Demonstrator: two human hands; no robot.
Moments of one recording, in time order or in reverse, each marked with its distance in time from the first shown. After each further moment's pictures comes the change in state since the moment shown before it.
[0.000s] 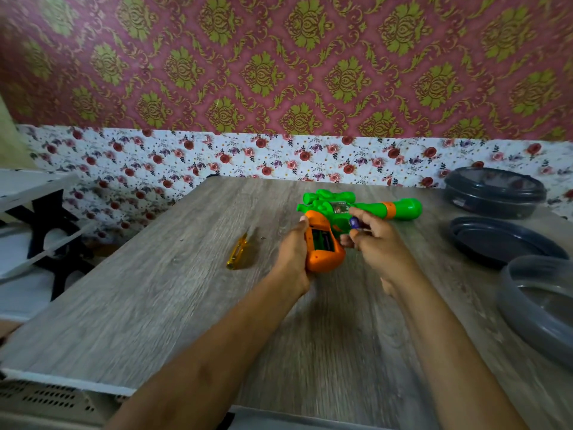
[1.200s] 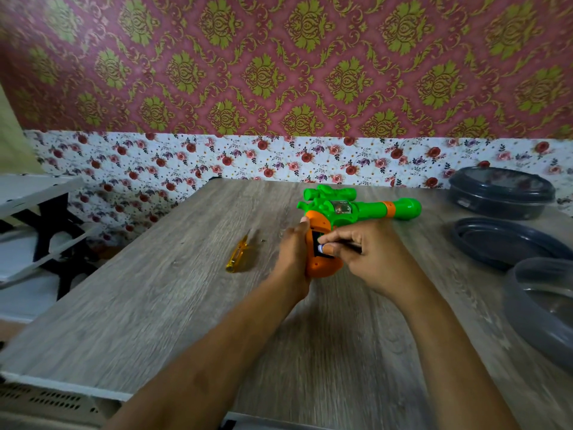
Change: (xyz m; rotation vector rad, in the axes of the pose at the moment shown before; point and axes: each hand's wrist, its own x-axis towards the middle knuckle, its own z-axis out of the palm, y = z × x) left_hand 0.011 -0.005 -0.007 0.212 0.042 0.118; right_hand -0.022 -0.016 -0.003 -0.519 -0.180 -0.476
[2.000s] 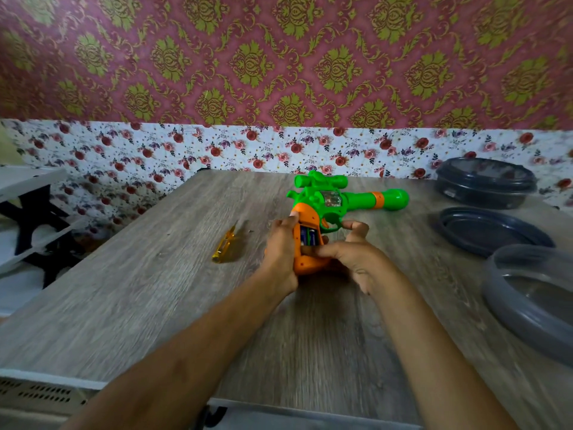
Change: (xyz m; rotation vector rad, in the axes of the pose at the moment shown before) left_hand -0.007 -0.007 0.004 -0.138 0.049 -0.055; right_hand 0.012 0.036 0.029 0.703 0.047 0.693
